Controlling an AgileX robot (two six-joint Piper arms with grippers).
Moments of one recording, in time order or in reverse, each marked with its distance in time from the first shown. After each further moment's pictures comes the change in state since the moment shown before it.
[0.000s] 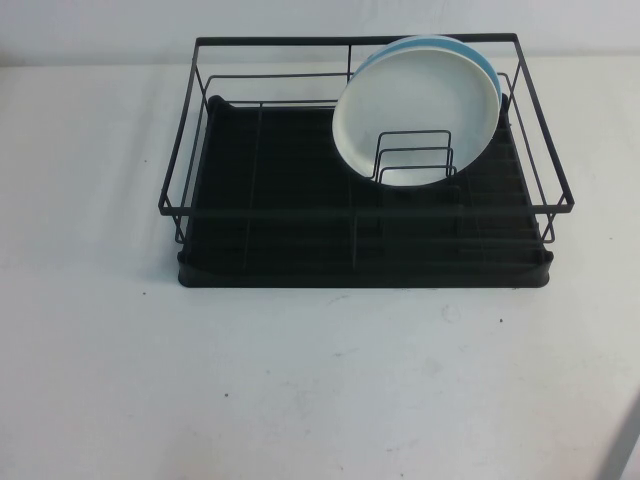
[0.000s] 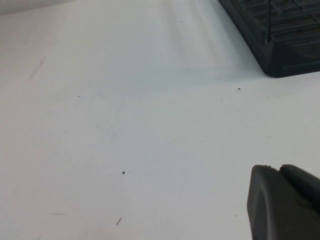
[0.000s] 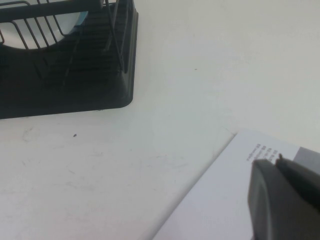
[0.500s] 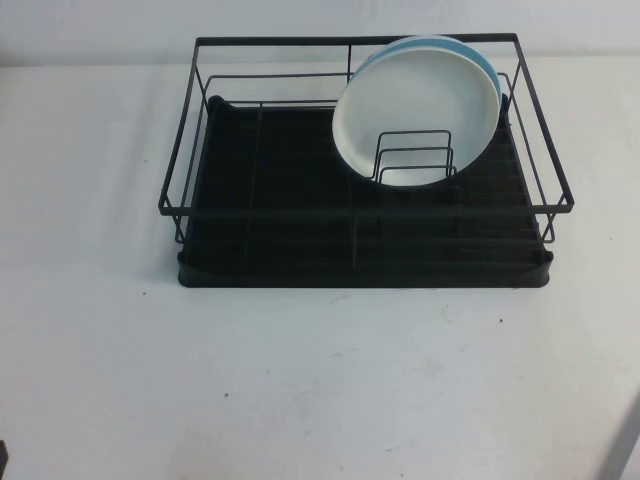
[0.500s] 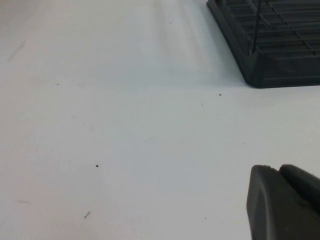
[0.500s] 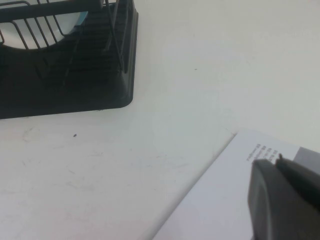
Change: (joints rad) right arm 0.000 0.000 0.000 0.000 0.000 0.000; left arm 0.000 0.000 0.000 -0.109 0.000 -0.027
